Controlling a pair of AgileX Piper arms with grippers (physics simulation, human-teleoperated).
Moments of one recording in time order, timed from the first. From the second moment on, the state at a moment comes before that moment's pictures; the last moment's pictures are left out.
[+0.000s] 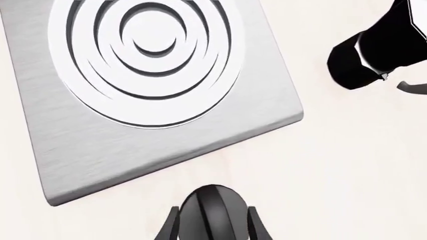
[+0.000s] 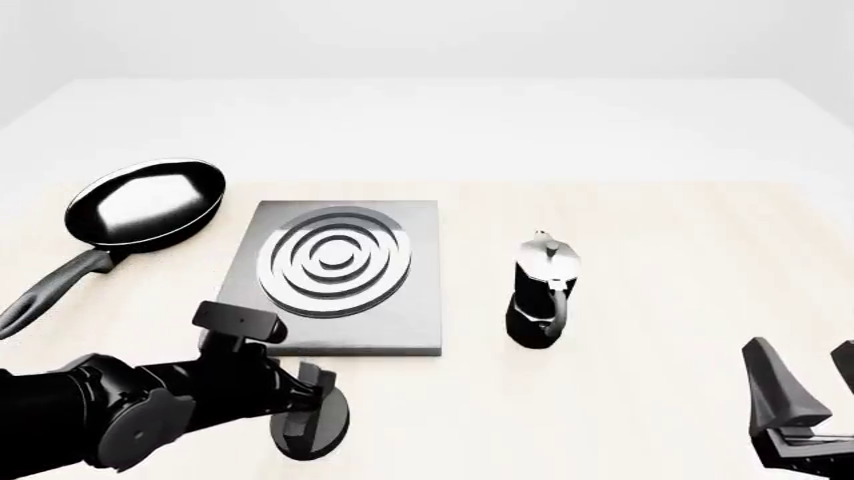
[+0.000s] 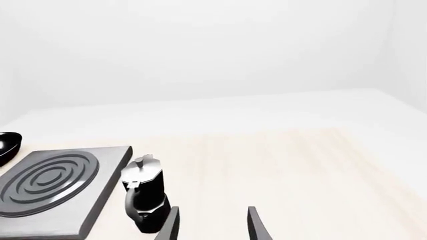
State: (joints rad) left arm -0.54 1.35 -0.41 -0.02 -0.26; right arm 0.01 0.07 0.00 -0.04 0.07
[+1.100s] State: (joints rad) left arm -0.46 1.45 -0.41 -0.13 -0.26; right arm 0.01 0.12 0.00 -0.08 0.07
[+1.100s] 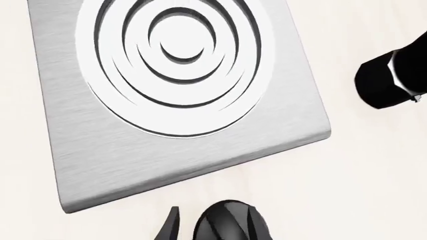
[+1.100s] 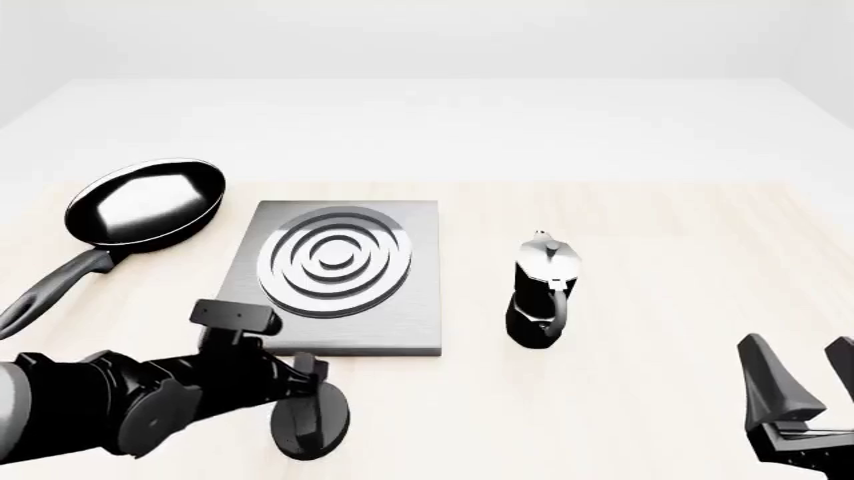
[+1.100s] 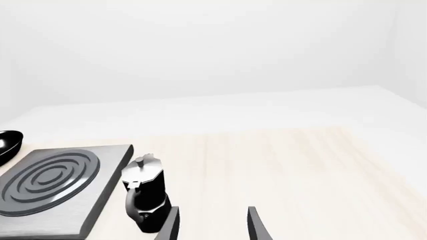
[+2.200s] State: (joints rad) left arm -0.09 0.87 -0.36 -0.12 -0.12; right arm 0.23 0.42 -0.36 0.11 0.10
